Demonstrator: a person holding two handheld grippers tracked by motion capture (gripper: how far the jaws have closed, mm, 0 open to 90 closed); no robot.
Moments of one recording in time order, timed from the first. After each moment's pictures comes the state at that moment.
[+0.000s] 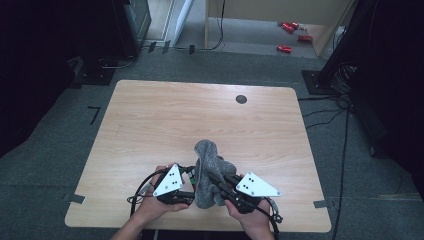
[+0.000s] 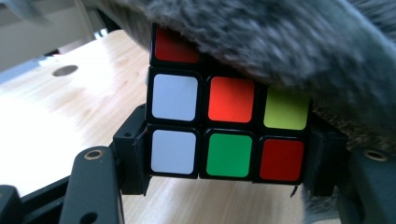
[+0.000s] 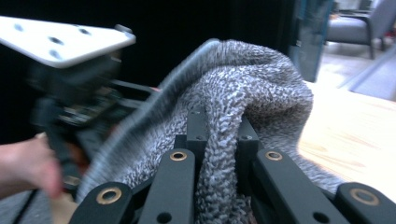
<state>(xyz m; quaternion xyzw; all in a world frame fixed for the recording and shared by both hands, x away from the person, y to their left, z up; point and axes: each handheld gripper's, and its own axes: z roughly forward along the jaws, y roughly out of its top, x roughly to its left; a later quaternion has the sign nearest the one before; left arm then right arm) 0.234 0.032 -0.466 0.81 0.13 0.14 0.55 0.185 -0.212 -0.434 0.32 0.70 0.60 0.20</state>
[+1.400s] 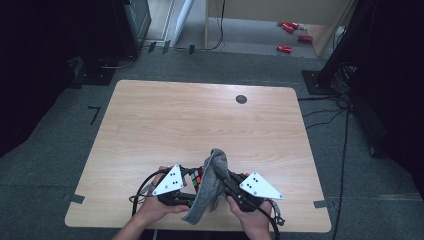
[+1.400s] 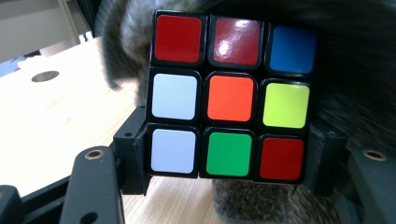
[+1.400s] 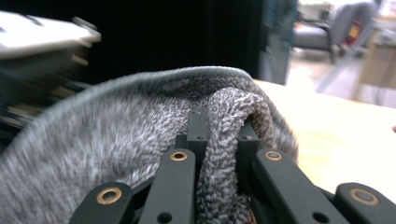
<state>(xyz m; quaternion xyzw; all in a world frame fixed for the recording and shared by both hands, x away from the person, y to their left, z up) 0.230 0.023 -0.462 0.82 0.12 0.10 0.56 0.182 -0.213 -0.437 0.35 0.68 0.60 0.24</state>
